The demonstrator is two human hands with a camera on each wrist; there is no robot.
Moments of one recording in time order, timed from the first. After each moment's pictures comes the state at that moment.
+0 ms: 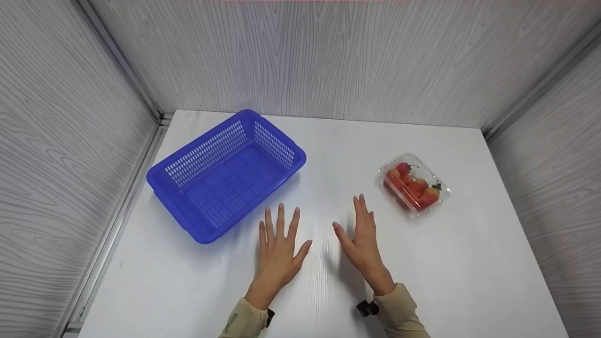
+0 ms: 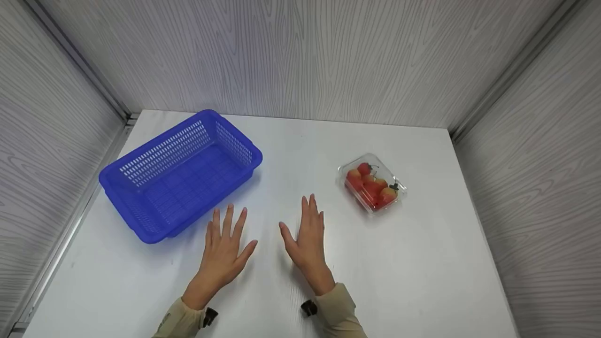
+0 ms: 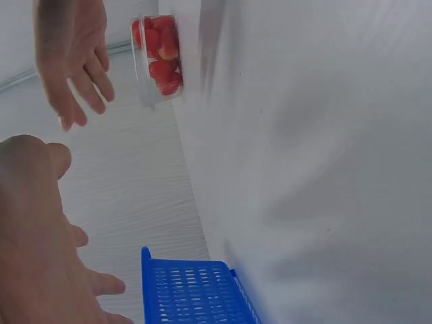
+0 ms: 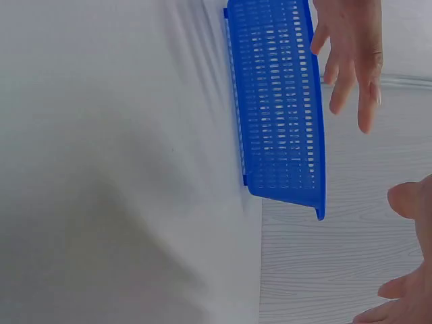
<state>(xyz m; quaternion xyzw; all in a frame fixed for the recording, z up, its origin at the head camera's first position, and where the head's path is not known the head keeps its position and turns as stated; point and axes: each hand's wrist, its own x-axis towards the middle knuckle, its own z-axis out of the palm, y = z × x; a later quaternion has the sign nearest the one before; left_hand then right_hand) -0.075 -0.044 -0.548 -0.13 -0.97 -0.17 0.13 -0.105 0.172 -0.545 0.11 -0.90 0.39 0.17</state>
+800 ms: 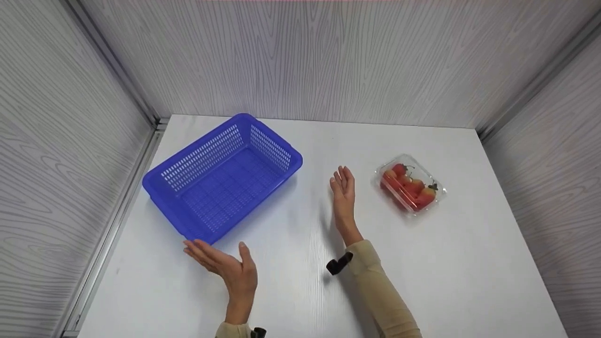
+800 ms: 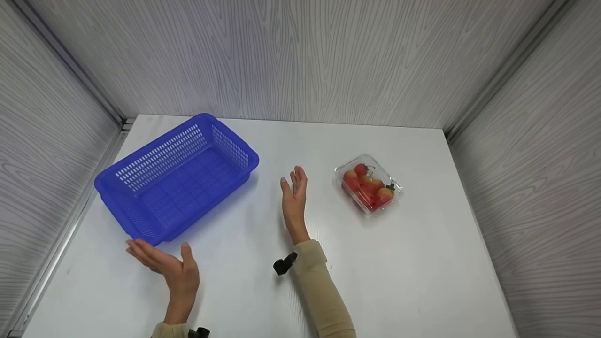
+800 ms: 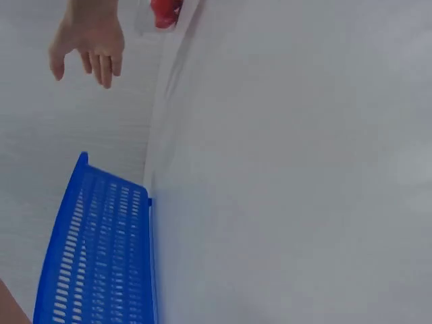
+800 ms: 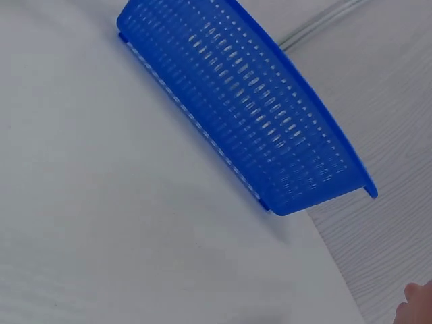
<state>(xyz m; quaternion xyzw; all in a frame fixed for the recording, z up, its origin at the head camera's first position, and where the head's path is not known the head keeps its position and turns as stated) -0.064 -0.098 -0.579 0.12 -0.79 -0.43 0.42 -0.210 0.133 -0.561 -0.04 -0.62 0.78 0.11</state>
